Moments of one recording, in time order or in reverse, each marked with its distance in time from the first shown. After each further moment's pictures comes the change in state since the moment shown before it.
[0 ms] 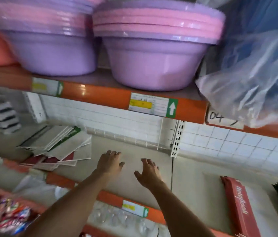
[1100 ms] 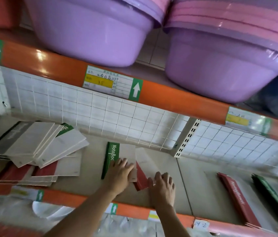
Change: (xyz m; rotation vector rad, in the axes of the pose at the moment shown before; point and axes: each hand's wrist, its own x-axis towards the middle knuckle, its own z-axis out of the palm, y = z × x) left_hand 0.013 -0.081 0.062 -0.251 0.232 0.383; right_hand -0.001 -0.061 0.084 -0.204 0.351 0.465
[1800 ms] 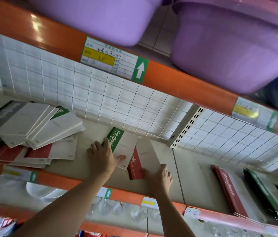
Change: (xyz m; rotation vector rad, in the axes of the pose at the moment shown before) left_hand 0.004 -0.007 -0.002 -0.015 0.092 -0.579; right_hand 0.008 0.015 -0.005 0.235 -0.089 0.259
